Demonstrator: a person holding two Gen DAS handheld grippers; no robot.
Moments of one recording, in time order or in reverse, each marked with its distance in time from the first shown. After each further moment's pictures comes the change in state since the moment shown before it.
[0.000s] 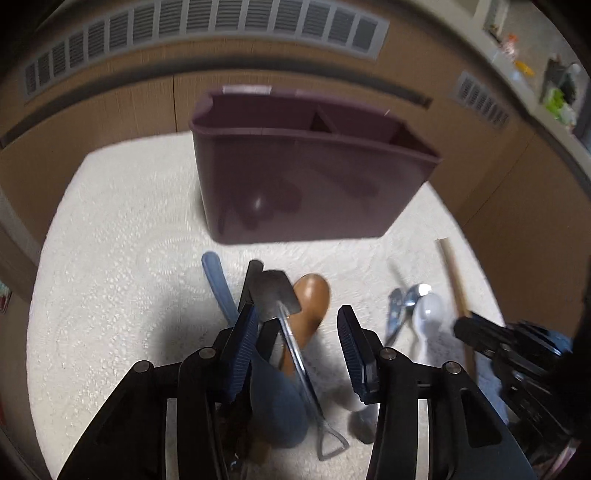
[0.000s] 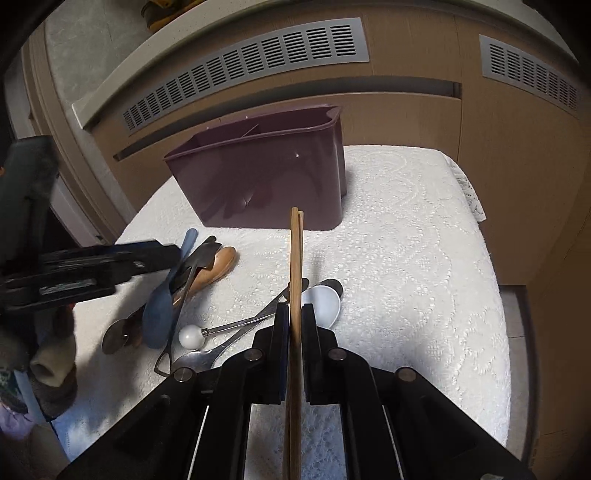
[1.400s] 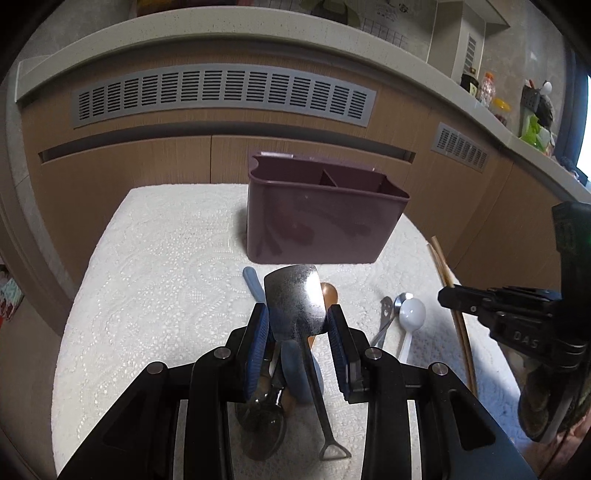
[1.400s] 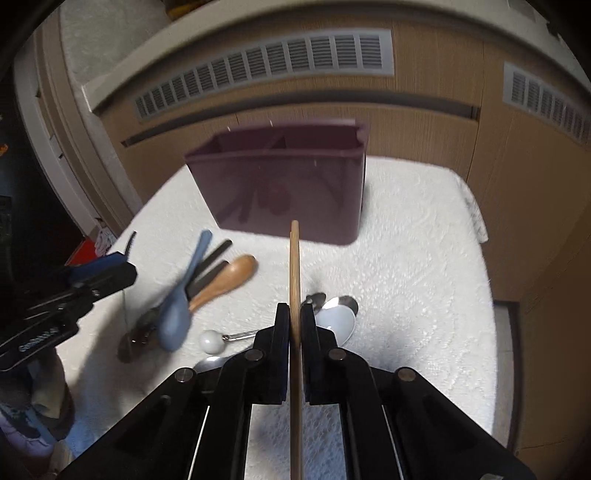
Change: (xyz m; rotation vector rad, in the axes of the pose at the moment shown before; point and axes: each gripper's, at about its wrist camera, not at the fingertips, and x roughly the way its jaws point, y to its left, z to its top) left arm -0.081 0.012 -0.054 0.008 -0.313 0.000; right arm -0.018 0.028 0.022 -0.084 0.023 -0.023
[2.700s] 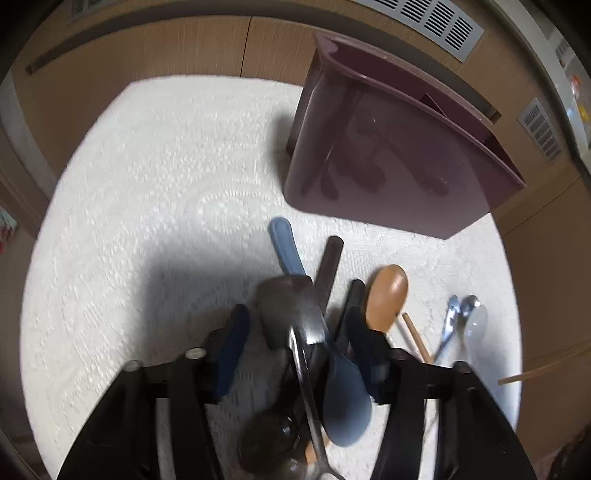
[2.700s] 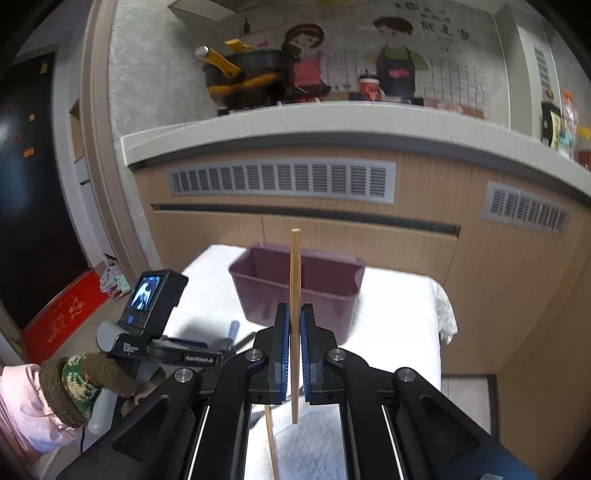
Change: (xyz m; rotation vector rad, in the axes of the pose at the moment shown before) left arm 0.105 0.033 0.023 -0.182 0.392 0.092; right arm -0.098 0.021 0.046 -0.087 -0.260 -0.014
